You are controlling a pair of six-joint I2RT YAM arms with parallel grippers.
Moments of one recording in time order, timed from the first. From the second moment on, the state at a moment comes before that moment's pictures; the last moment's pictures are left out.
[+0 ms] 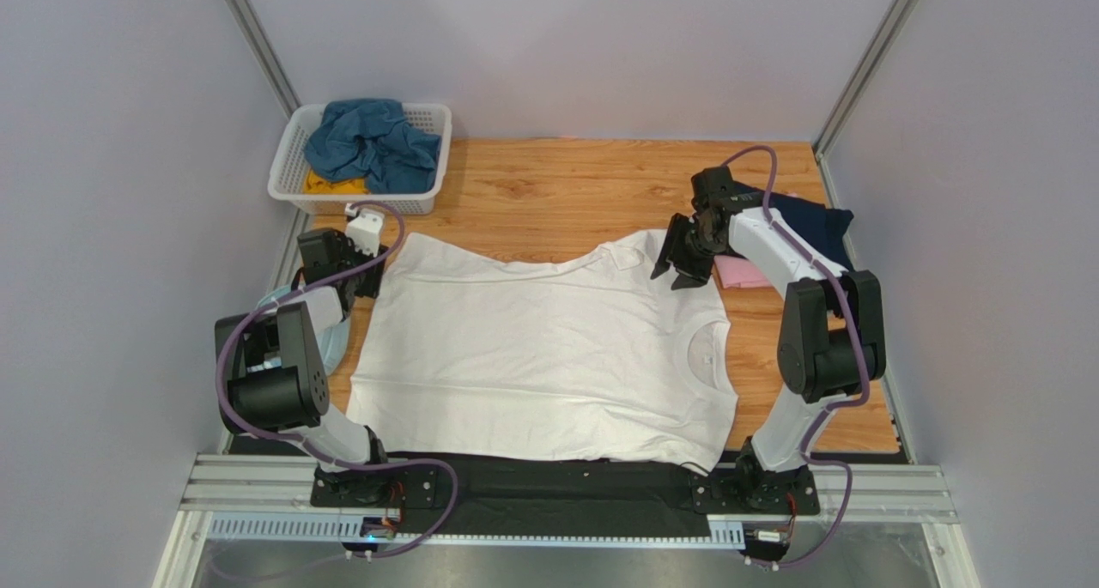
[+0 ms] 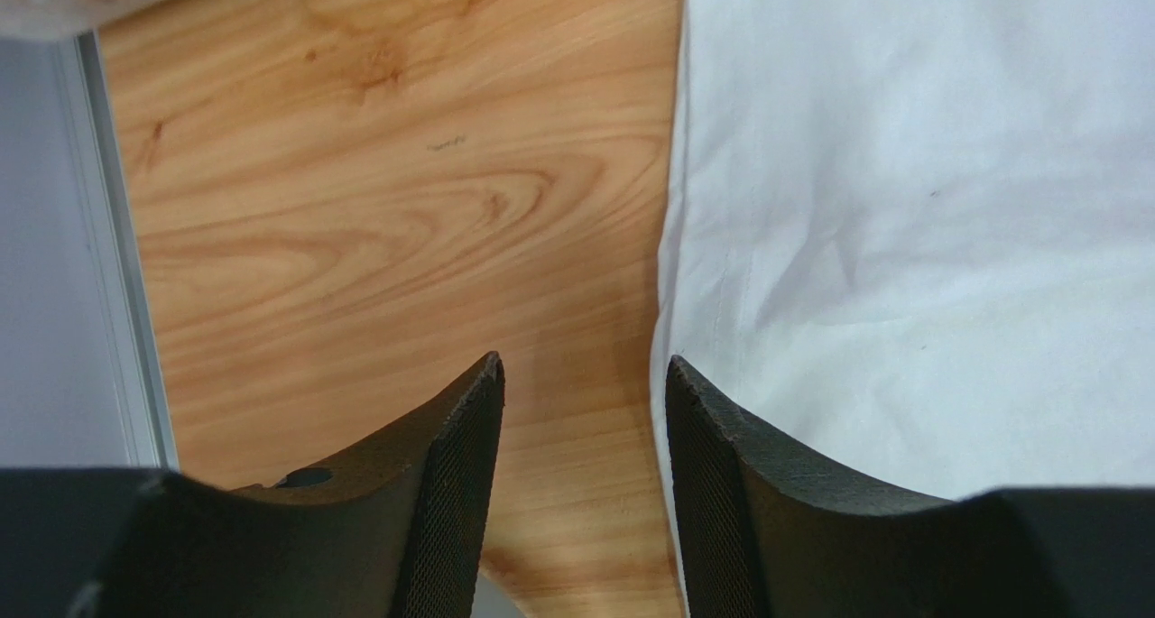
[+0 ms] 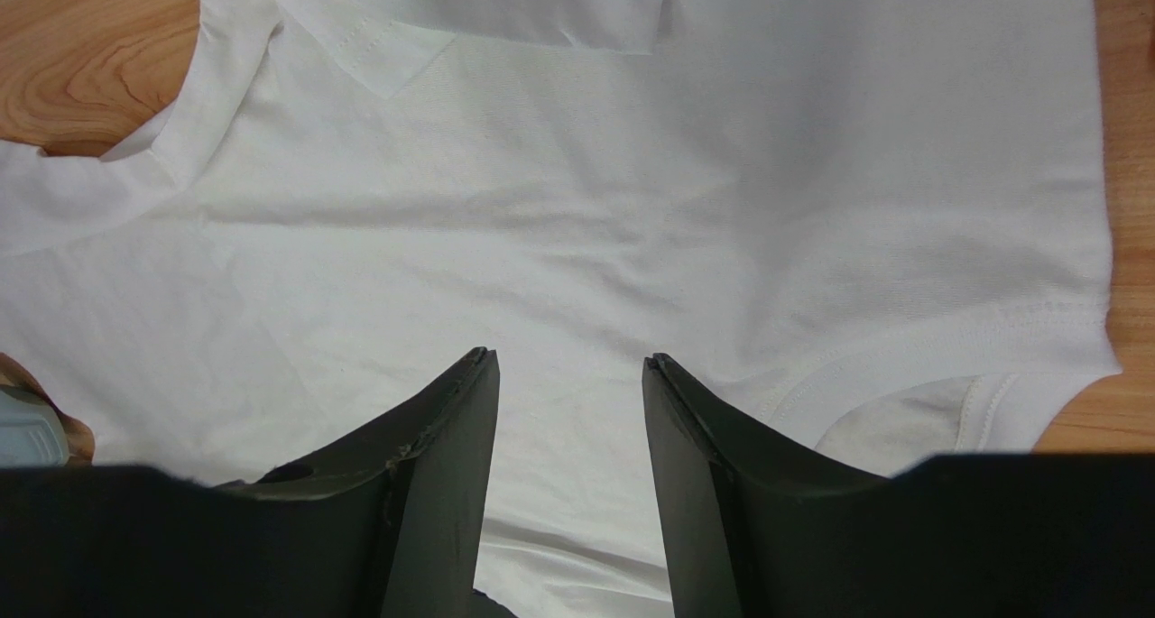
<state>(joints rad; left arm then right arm) 0.23 1.56 0.71 0.19 0.26 0.46 0.18 1.76 1.33 -0.77 -0.21 0.56</state>
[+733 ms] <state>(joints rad) 0.26 1.88 1.22 -0.25 0.67 0.58 0.19 1.76 1.32 -0.74 -0.21 0.56</state>
